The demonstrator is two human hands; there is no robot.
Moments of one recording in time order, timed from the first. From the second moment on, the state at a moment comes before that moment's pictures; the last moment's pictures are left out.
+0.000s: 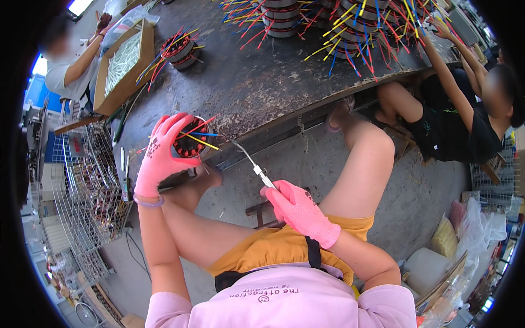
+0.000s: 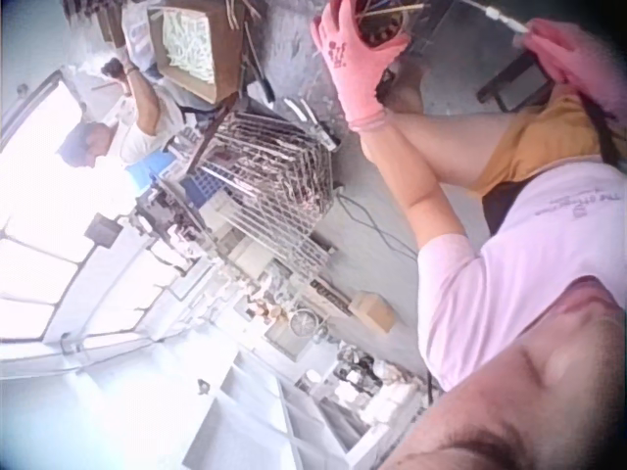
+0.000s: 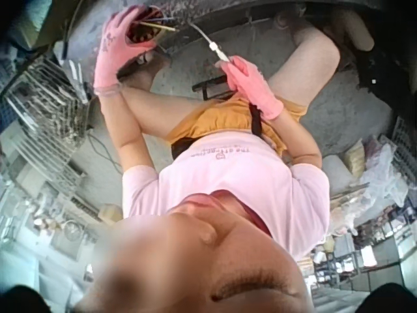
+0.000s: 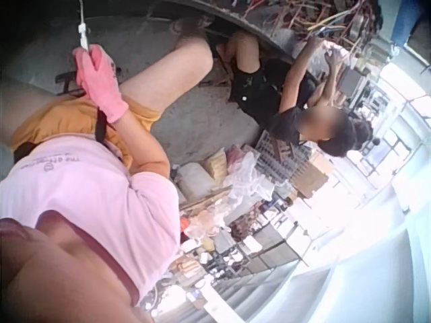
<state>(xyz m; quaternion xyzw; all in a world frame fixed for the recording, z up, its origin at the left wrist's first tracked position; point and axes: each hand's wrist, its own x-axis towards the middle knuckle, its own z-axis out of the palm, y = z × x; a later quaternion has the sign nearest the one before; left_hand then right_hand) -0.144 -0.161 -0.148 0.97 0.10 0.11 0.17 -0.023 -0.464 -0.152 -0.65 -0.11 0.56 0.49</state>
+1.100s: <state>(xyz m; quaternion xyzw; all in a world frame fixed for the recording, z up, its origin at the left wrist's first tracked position) -0.144 -0.162 -0.153 0.97 0.11 0.12 0.15 -0.022 -0.463 -0.149 -0.65 -0.15 0.57 0.49</state>
